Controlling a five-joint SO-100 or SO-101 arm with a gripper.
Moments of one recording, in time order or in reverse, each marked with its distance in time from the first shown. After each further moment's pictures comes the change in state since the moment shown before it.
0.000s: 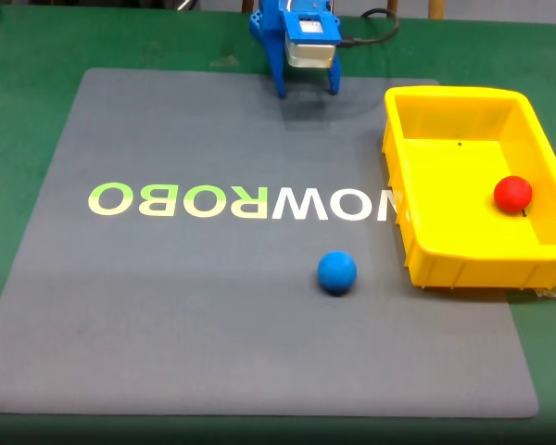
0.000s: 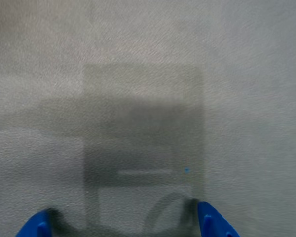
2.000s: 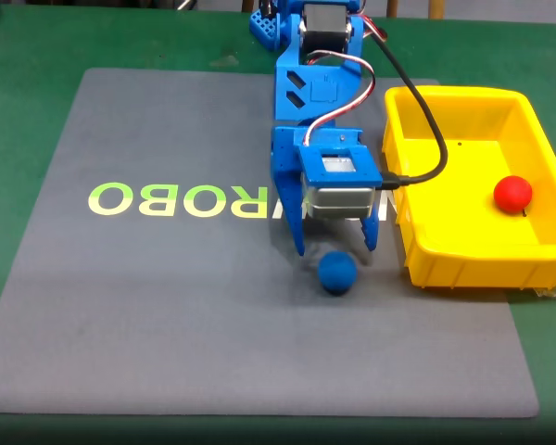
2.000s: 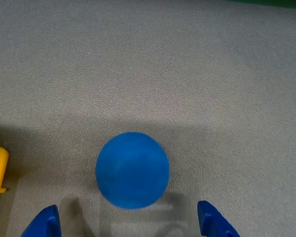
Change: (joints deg) arm -5.1 -134.7 -104.4 -46.3 8.6
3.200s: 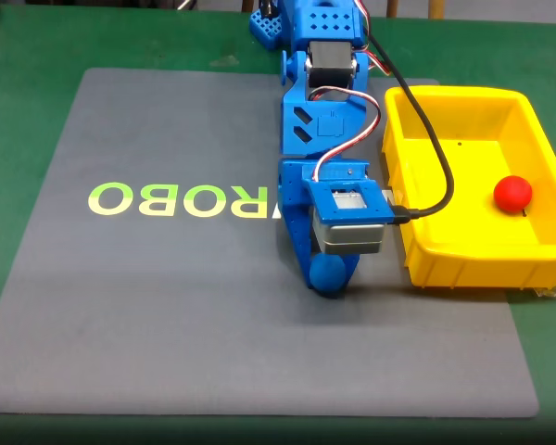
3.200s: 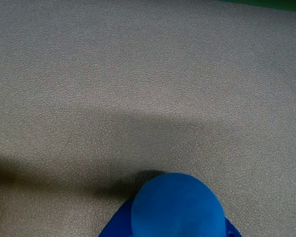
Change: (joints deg) arm -1.1 -12.0 -12.7 0.0 -0.4
